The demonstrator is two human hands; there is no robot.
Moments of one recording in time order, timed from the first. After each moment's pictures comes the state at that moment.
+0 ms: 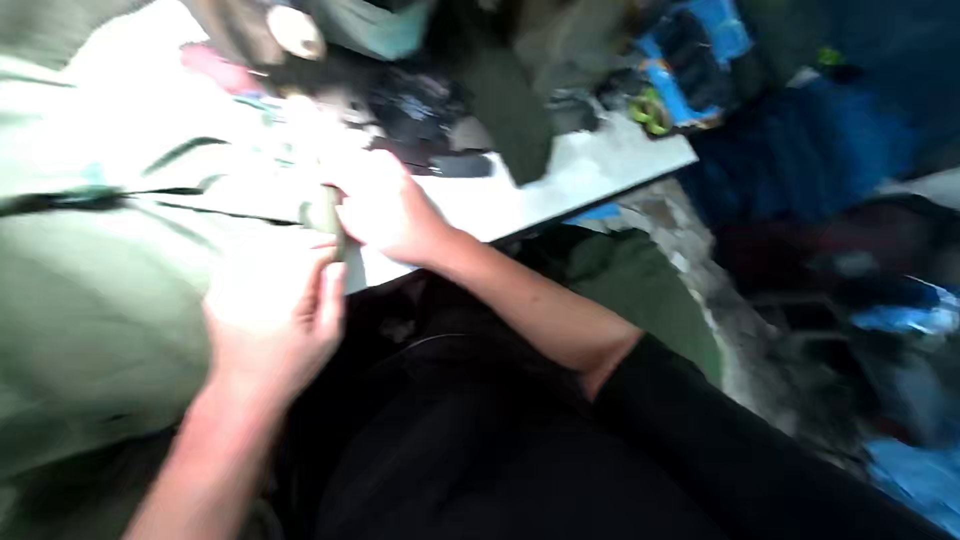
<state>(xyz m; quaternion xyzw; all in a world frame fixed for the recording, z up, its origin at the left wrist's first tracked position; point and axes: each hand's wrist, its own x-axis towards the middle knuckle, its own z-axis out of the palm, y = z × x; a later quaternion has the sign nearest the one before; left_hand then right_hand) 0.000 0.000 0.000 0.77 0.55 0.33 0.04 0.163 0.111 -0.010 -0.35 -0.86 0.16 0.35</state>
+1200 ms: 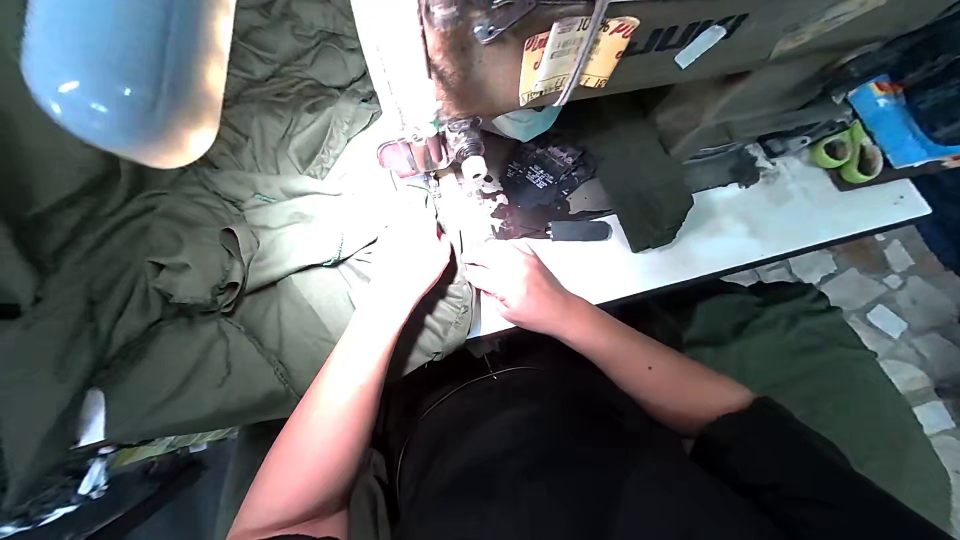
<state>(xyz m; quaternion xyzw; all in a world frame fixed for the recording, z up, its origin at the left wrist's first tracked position) -0.002 0.124 0.034 0.69 0.70 0.04 0.18 0.180 0.111 -0.028 -0.26 -0.91 0.12 0.32</state>
